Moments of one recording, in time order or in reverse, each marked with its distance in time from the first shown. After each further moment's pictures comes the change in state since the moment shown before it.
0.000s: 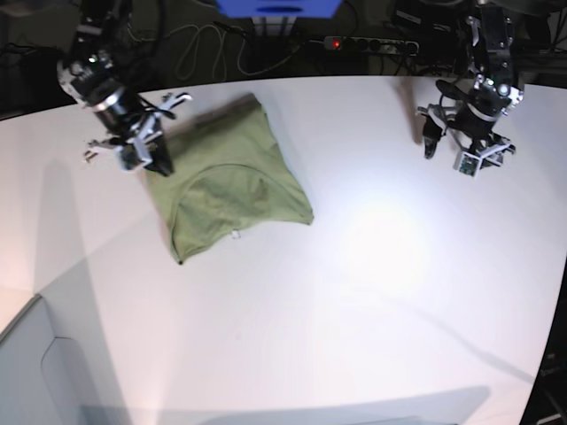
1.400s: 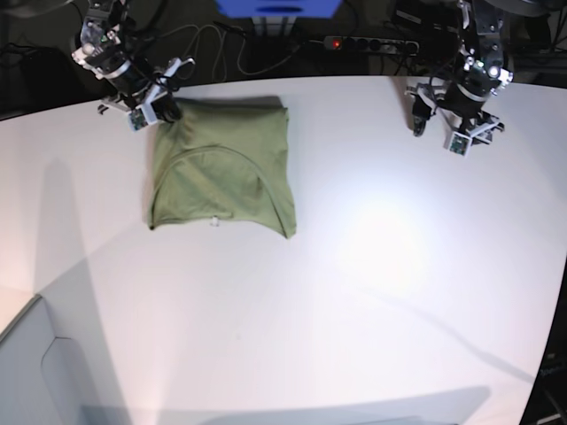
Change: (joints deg) left arm 4.7 2.5 -0.1 0.4 0.0 0.2 -0.2; right arm -6.9 -0.3 1.8 -11.2 -1.7 0.0 1.2
